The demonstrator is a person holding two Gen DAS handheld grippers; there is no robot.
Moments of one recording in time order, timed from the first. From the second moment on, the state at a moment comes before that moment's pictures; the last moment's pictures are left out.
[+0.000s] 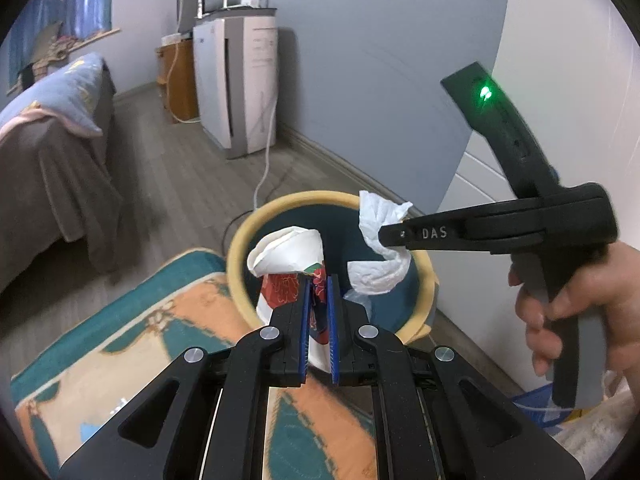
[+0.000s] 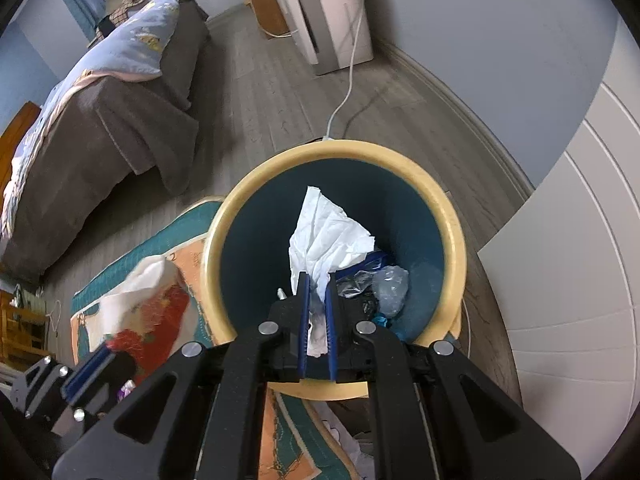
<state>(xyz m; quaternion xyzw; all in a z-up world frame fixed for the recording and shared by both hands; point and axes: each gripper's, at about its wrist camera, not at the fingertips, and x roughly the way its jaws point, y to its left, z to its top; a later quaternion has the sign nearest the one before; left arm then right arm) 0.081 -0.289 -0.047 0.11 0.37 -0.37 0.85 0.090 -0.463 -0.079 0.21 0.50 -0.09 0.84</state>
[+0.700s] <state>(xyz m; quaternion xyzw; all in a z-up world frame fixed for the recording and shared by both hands) 0.091 -0.294 -0.053 0.09 0.36 -0.33 0.87 0.084 -0.476 -0.065 0.24 0.46 -0.11 0.84</state>
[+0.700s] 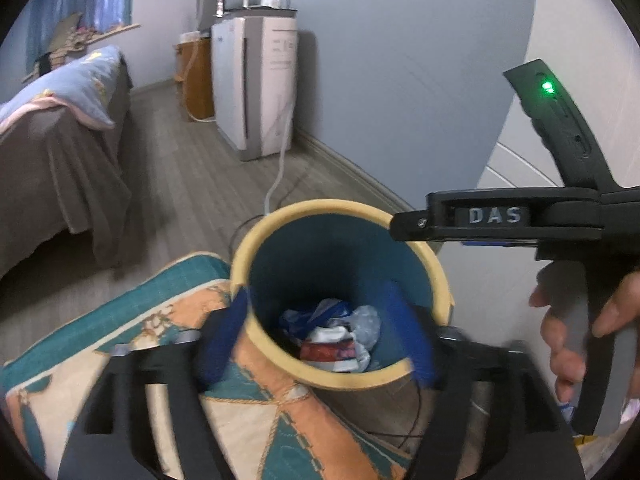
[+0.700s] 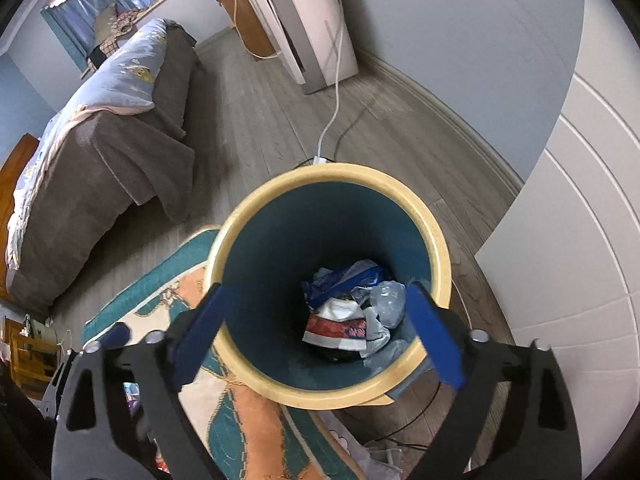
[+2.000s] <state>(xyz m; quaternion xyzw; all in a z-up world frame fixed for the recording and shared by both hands) 0.087 -0.089 -0.020 0.10 0.36 -0.15 0.91 0.125 -0.310 -0.053 0.17 0.50 -0.04 0.85</state>
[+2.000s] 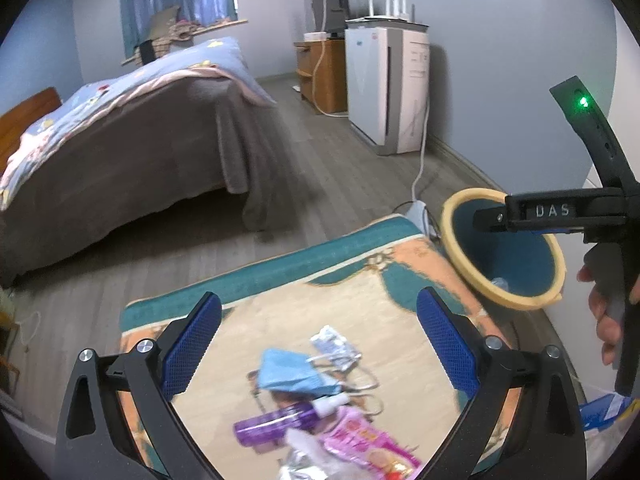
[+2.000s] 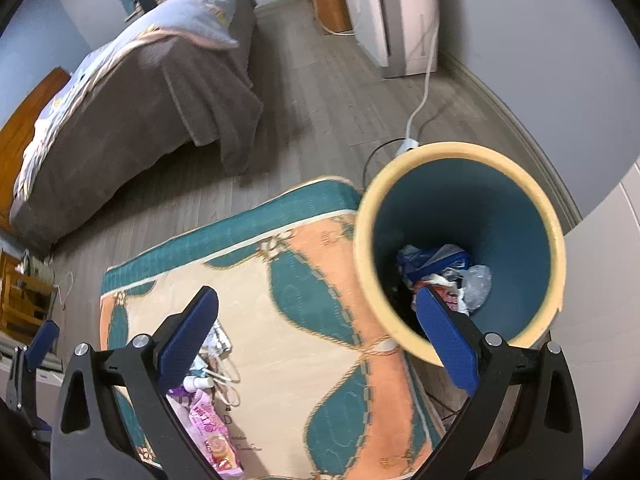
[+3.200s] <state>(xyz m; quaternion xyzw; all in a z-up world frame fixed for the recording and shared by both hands) 0.124 0.048 -0.063 0.05 0.46 -0.03 0.89 0.167 -0.175 -0.144 0.05 0.59 0.04 0.81</state>
